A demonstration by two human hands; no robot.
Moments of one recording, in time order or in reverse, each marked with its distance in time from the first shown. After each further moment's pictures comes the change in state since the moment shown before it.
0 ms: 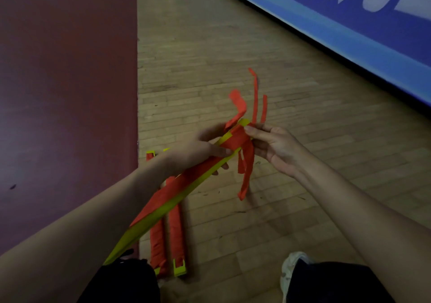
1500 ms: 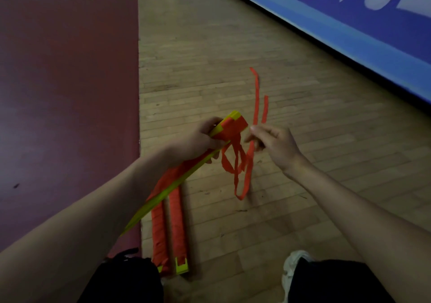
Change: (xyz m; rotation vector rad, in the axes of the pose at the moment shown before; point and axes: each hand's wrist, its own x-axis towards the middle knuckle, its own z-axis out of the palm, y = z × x) left_hand 0.005 0.005 -0.014 0.177 0.043 0.012; right_hand 0.003 0.017 -0.005 -0.598 0.140 -0.366
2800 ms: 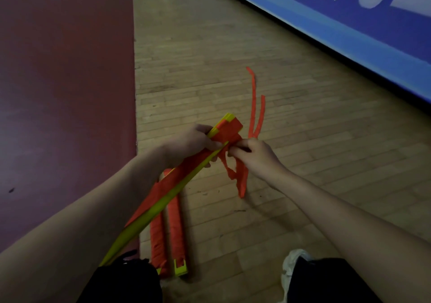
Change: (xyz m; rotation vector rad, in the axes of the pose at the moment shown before) left_hand 0.000 0.007 0.004 -0.031 0.030 -0.164; right_hand -0.009 0.003 0.026 -0.257 -0.139 0.149
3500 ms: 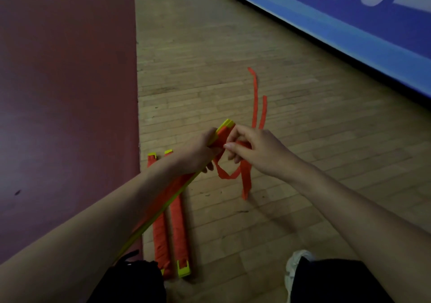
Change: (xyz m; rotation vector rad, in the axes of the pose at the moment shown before) left_hand 0.009 -0.019 0.012 0.335 0.079 0.169; right_hand -0.018 -0.040 -0.026 -0.074 -0.118 -0.281
